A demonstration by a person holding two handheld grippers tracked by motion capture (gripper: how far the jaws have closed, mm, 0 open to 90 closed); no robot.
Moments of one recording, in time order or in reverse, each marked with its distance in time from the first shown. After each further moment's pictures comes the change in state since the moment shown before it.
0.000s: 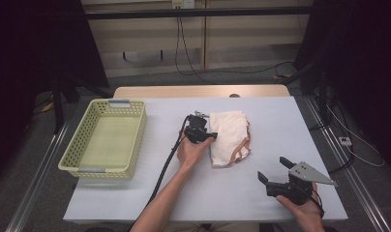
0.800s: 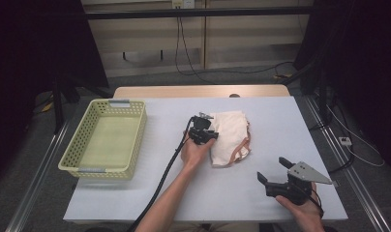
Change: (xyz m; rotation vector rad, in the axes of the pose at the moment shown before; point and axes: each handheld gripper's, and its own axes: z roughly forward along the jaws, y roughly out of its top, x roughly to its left) left arm -0.011 -0.001 0.006 -0.003 -0.036 0.010; right arm 0.001 0.000 0.001 0.010 0.001 -0.007
